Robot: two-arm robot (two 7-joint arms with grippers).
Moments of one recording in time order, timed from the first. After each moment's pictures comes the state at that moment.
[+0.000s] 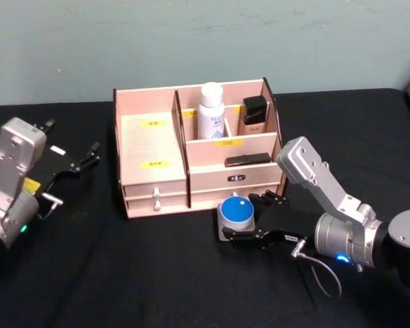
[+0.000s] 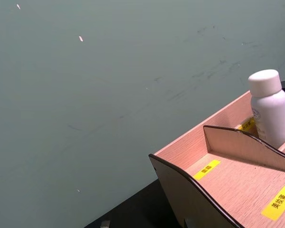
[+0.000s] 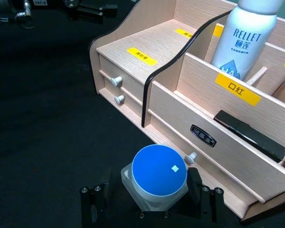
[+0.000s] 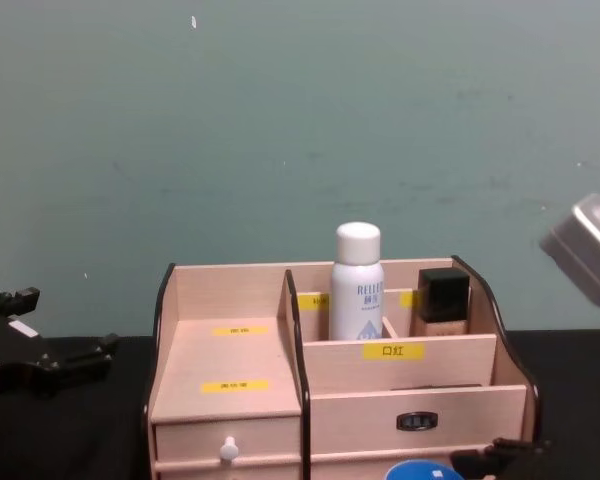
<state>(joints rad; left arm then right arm) -0.20 0.60 0.45 -1.41 -0.25 -0.12 0.03 0.19 0.53 -0.51 -1.63 0.27 0.38 0.47</state>
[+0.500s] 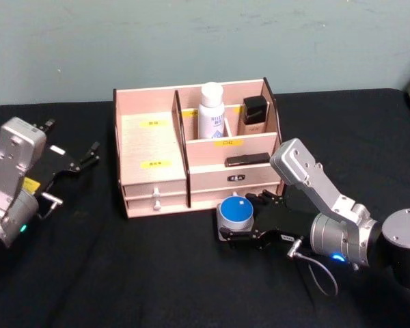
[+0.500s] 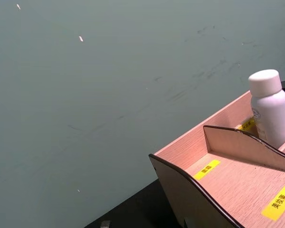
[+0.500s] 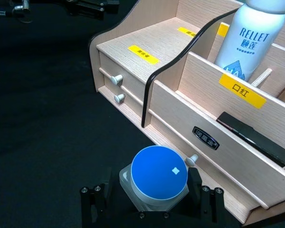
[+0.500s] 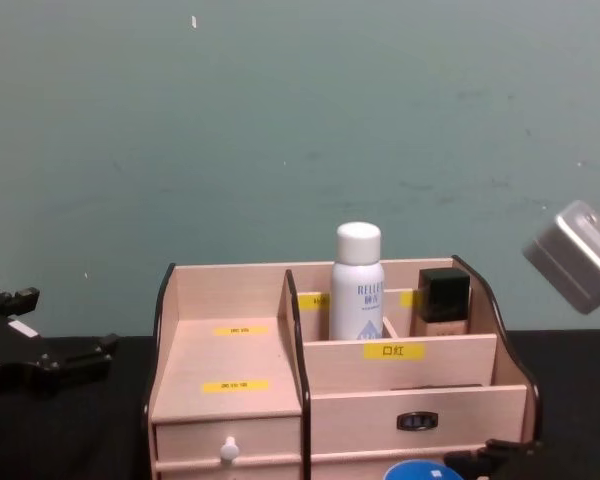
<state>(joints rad) -0.20 0.60 0.45 -1.41 -0.25 -0.12 0.03 0.20 0.52 -0.52 -1.61 0.25 0.37 0.47</state>
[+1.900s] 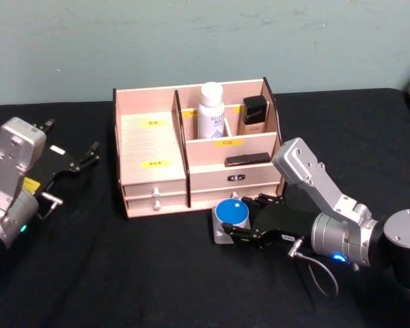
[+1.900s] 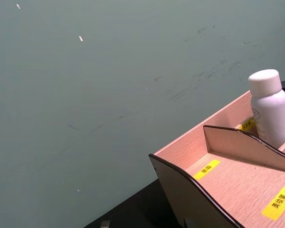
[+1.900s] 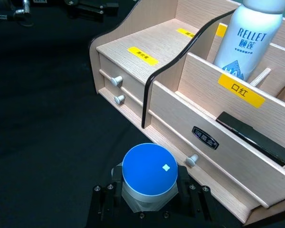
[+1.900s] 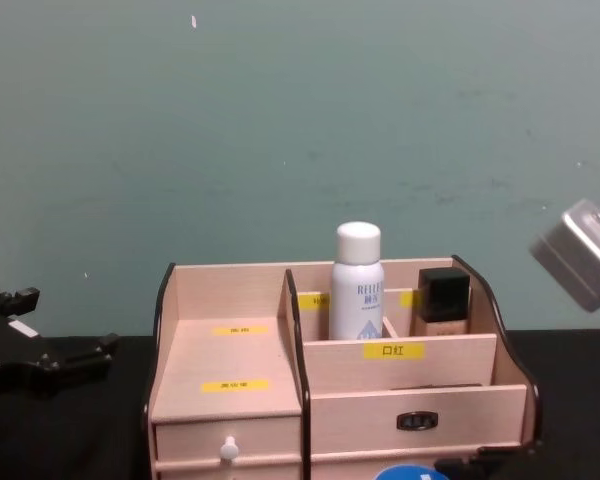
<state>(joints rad) -0.20 0.60 0.45 -1.41 -0.25 -0.12 0.03 0.20 0.52 -0.52 -1.61 0.26 0.36 0.48</state>
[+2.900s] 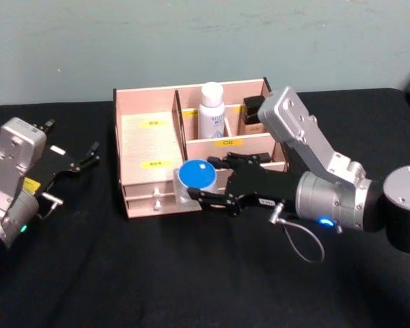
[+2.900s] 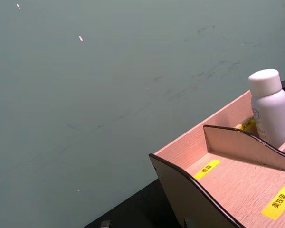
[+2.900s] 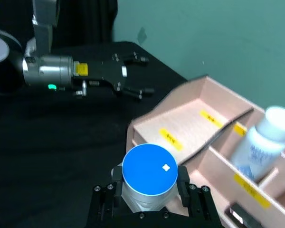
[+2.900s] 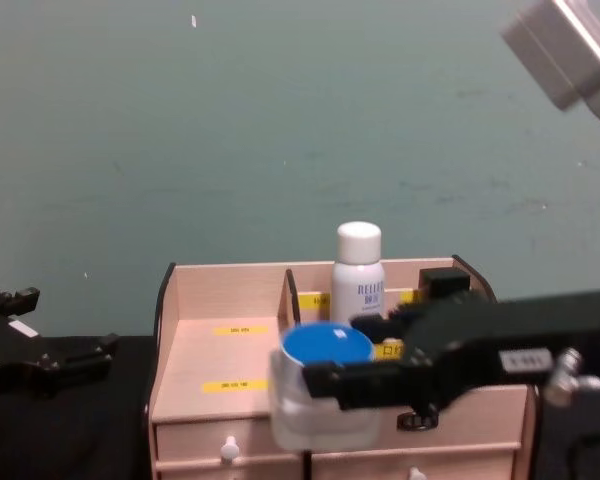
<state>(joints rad) -0.20 0.60 0.45 -1.41 -0.25 -0.12 0.03 0.29 0.53 -0.54 -1.76 0.33 0.39 0.52</state>
